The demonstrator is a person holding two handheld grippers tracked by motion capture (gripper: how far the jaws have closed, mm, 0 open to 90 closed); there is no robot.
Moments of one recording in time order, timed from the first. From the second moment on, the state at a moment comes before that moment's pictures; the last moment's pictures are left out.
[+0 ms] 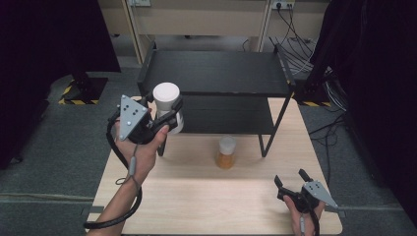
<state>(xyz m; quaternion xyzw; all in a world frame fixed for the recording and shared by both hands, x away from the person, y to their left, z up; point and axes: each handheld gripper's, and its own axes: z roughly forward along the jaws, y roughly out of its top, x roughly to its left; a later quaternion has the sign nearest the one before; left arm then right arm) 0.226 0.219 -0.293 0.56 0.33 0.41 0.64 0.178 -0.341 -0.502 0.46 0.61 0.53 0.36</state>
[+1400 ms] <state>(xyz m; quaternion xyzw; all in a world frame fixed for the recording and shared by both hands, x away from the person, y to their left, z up) 0.243 0.216 -0.250 0.55 0.34 0.41 0.64 0.178 -0.341 -0.502 0.46 0.61 0.53 0.36</state>
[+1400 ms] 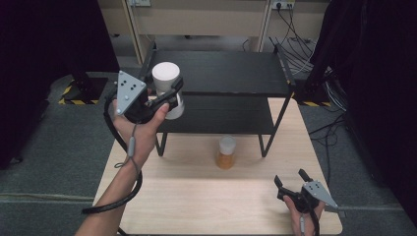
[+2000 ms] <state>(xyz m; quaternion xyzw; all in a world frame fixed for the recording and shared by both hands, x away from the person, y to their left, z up) 0.253 0.215 -0.228 0.55 0.35 0.41 0.64 0.178 -0.341 -0.502 0.46 0.61 0.53 0.37</state>
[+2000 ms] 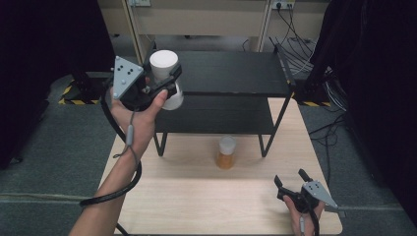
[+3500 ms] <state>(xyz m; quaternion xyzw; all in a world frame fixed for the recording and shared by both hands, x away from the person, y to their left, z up) 0.296 0.202 -0.202 0.55 0.38 0.44 0.60 0.179 -0.342 -0.502 0.46 0.61 0.53 0.36</state>
